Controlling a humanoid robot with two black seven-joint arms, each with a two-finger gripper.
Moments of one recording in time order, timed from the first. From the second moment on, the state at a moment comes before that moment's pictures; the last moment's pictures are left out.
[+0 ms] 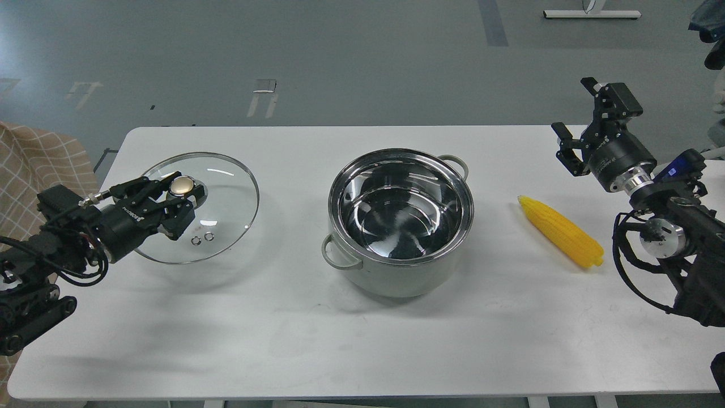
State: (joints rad) left arm -0.44 0.74 -0.50 -0.90 1.80 0.49 -0.49; right arm 0.81 -0.34 0.58 0.48 -0.33 0.42 0.49
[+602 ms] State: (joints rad) left arm -0.41 0.59 -0.50 -0.69 1.65 0.49 -0.49; right arm 0.80 -0.34 0.58 0.48 -0.33 0.42 0.49
